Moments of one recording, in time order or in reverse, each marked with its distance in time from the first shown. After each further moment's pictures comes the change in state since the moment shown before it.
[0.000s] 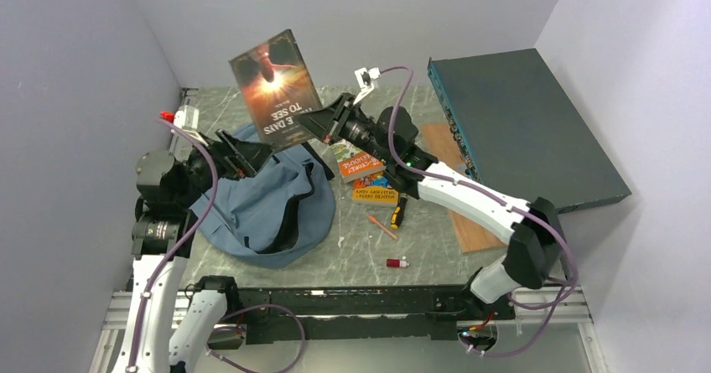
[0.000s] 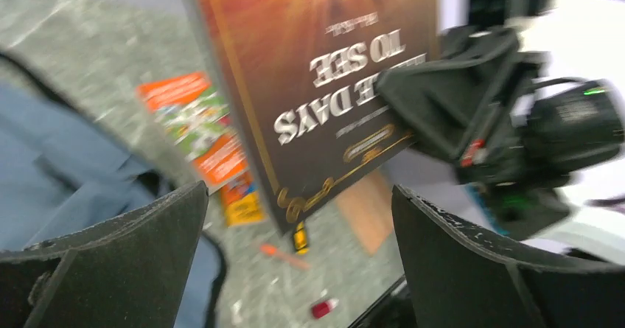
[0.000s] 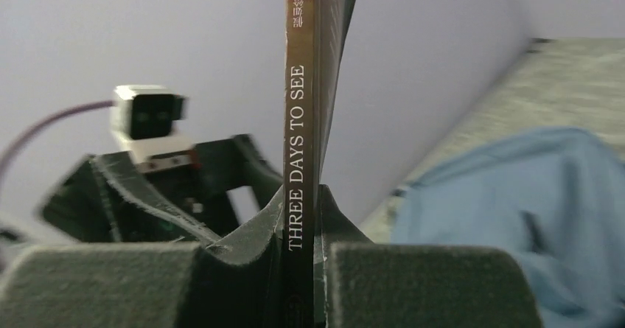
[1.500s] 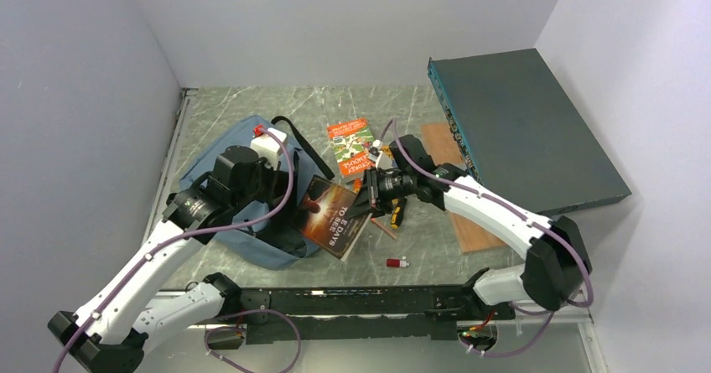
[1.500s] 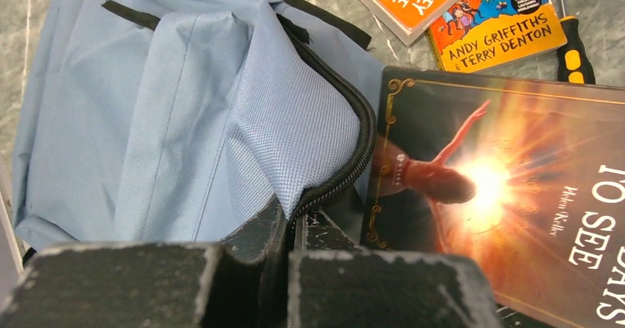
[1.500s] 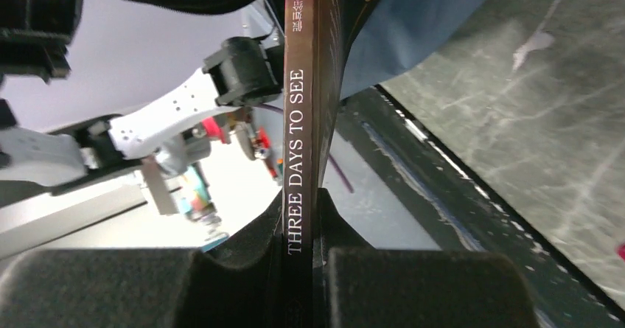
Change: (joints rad) left arm -0.576 0.194 0.113 -0.591 -0.808 0.707; right arm -0.158 -0.231 -0.287 -1.022 -0.480 -0.016
